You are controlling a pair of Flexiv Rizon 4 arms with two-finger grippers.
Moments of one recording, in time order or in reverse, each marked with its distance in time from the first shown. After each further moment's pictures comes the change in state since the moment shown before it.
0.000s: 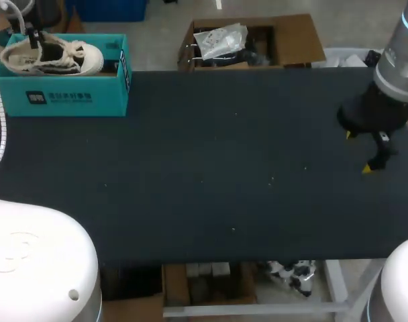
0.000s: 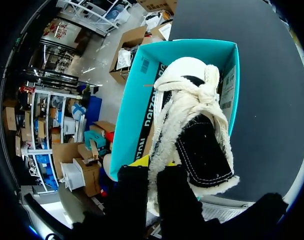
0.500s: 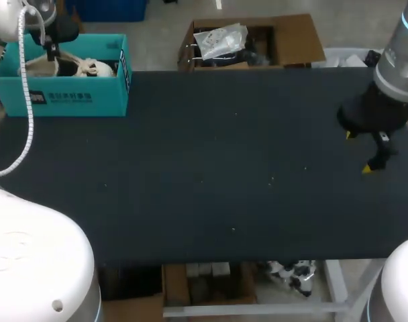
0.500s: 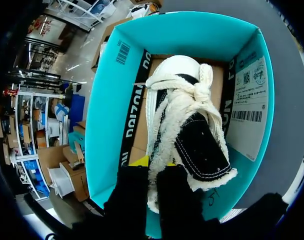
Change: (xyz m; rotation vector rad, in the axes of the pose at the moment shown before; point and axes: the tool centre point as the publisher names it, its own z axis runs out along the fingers) left arm 0.015 -0.020 0.076 -0.046 0.135 0.029; right arm 0.000 0.000 0.000 0.000 0.000 0.000
